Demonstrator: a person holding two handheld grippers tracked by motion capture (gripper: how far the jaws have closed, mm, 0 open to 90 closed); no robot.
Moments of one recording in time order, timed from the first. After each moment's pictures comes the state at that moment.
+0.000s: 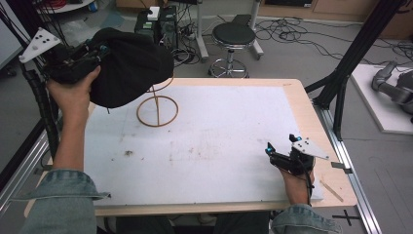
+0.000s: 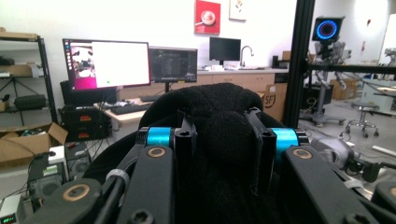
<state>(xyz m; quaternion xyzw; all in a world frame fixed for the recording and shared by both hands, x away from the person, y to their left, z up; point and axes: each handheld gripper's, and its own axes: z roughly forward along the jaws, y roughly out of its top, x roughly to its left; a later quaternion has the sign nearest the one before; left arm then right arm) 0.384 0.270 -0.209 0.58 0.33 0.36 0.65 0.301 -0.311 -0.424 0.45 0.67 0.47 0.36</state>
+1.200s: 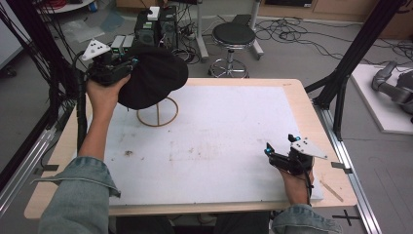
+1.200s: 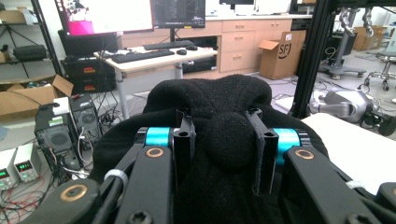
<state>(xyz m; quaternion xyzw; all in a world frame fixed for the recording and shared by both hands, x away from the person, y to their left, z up) 0.444 0.232 -0.259 0.64 0.38 0.34 0.58 0.302 -0.310 -0.425 0.44 0.68 0.46 0.36</state>
